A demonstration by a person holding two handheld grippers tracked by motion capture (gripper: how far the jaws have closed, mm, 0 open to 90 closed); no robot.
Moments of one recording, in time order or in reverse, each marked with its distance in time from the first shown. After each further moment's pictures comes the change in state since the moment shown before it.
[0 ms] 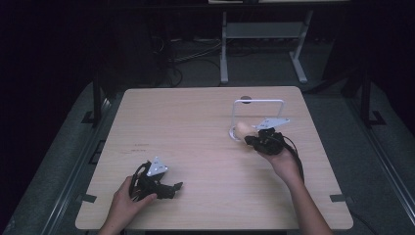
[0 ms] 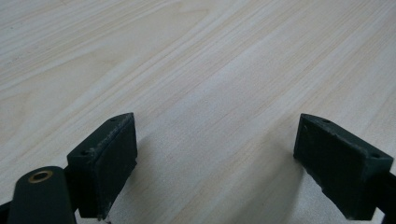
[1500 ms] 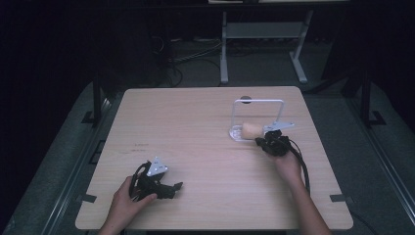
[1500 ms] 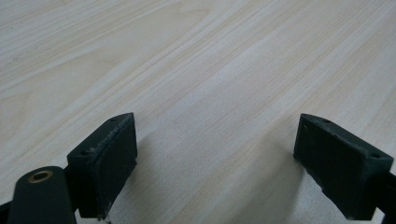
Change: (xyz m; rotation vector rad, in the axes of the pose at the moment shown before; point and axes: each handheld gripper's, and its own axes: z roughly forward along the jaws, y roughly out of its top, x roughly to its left) left arm 0.000 0.000 0.000 0.000 0.001 0.000; right arm -0.031 -0.031 0.015 0.045 -0.142 0.084
